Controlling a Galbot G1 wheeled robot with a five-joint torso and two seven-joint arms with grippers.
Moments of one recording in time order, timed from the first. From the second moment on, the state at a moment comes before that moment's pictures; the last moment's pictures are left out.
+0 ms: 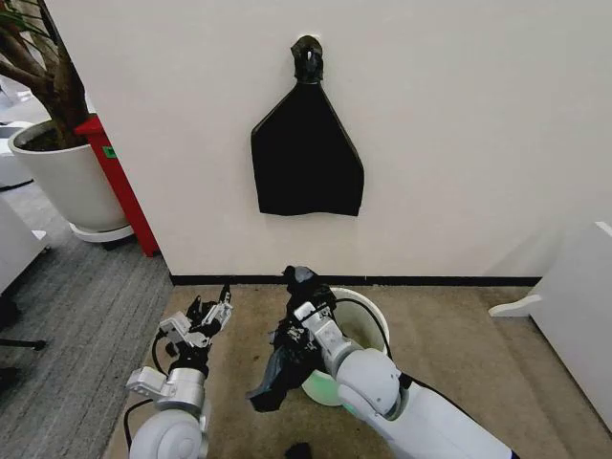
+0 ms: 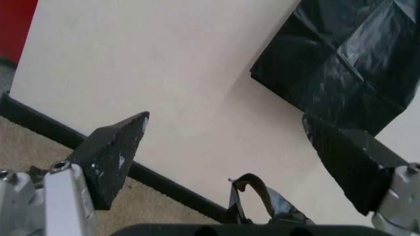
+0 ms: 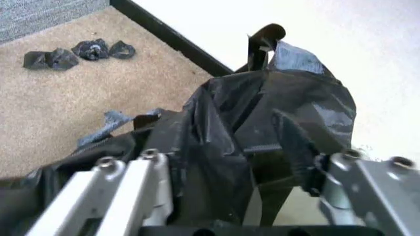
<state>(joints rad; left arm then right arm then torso) 1.54 -1.20 -0.39 -2.07 -0.85 -0.22 -0.19 -0.94 1.14 -0.28 1.97 0.28 -0.73 0.29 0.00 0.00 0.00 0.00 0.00</state>
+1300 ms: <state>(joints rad) 1.52 -1.08 -0.31 -2.05 -0.86 -0.06 -0.12 -0.98 1.13 -0.24 2.04 0.28 -0.72 0.30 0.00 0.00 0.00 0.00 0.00</state>
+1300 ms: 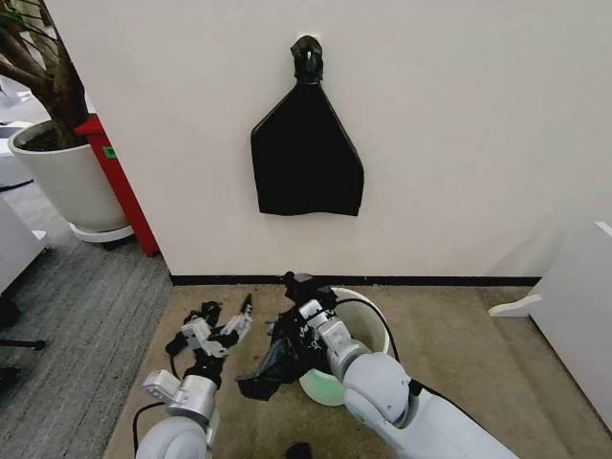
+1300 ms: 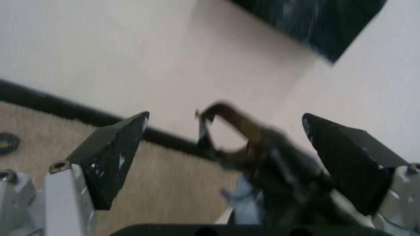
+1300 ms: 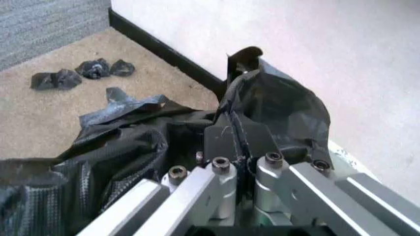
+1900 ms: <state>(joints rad) 1.42 -0.95 -0.21 -2.00 -0.93 0.00 -0.14 -1.00 1.14 -0.24 2.07 0.24 -0.72 0.28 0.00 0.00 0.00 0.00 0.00</state>
